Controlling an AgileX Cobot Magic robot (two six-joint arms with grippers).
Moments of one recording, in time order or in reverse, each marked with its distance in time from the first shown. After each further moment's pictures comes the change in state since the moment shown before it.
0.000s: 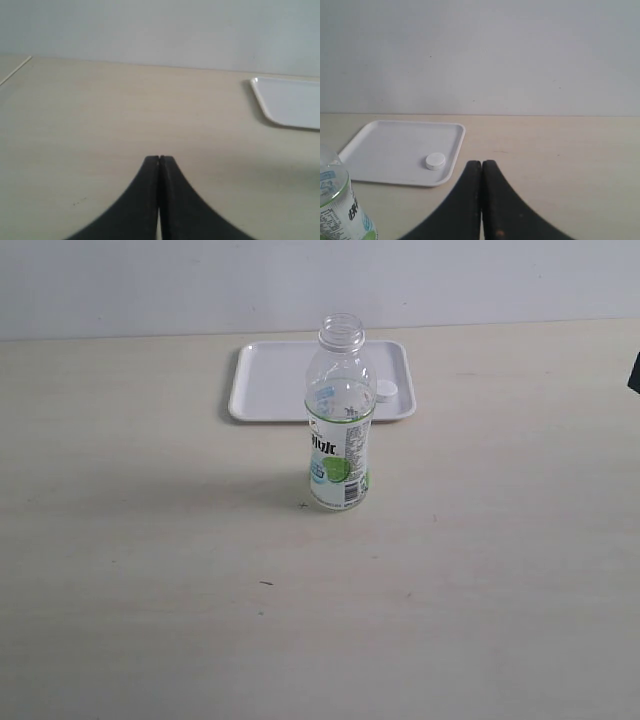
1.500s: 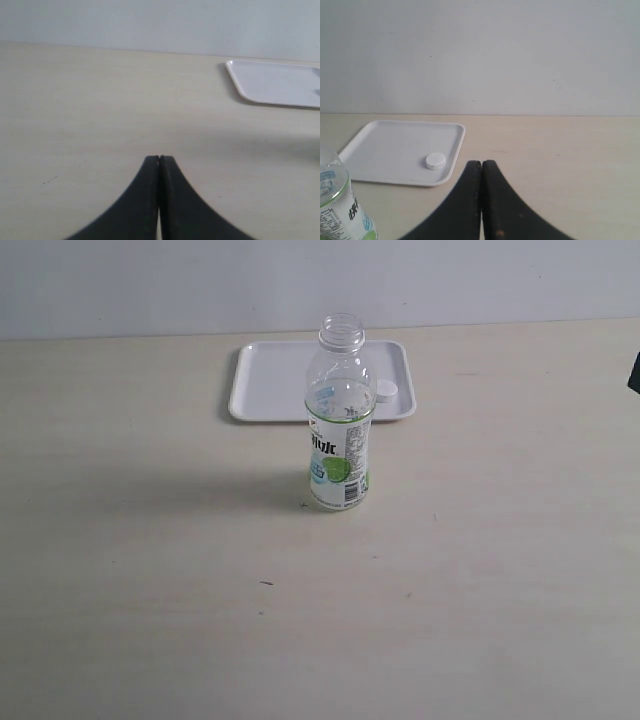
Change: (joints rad) left arm 0.000 -0.145 0.097 -0.283 0.042 0.263; right arm 0.000 0.000 0.000 0.000 0.000 0.000
